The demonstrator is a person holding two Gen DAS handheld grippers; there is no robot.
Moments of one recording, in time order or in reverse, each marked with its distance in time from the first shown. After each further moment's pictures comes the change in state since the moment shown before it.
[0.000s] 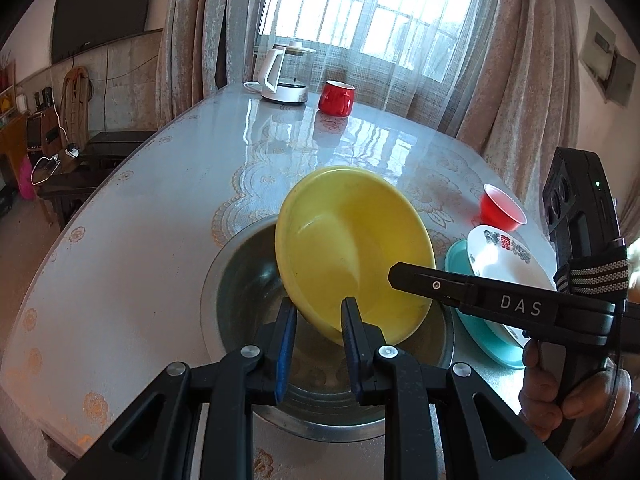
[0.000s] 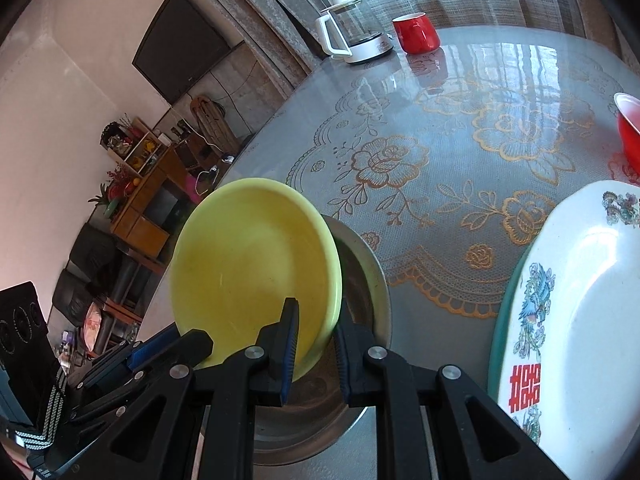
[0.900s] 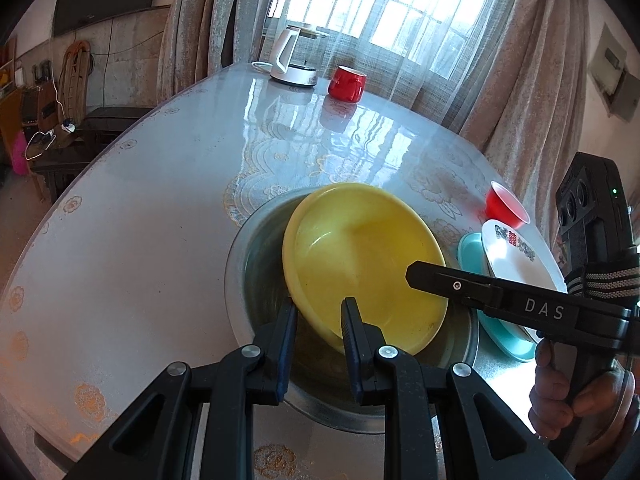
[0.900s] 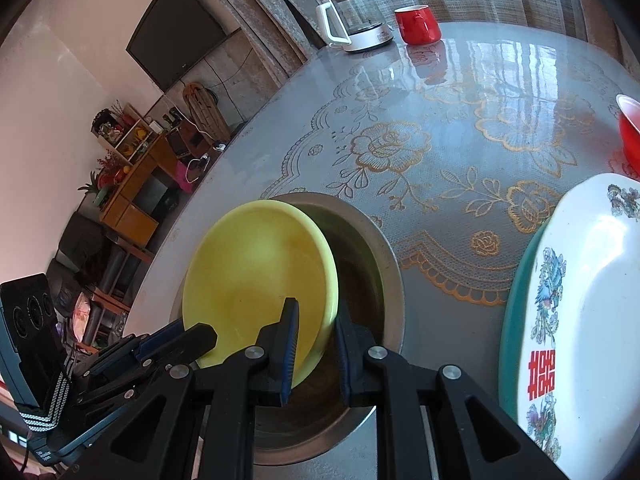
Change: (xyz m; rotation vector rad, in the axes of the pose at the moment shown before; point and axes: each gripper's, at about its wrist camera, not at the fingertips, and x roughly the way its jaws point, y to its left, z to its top) left arm 0.013 0.028 -0.006 -0.053 0.044 -0.040; right arm 0.012 0.007 0.001 -0.021 0.042 -0.035
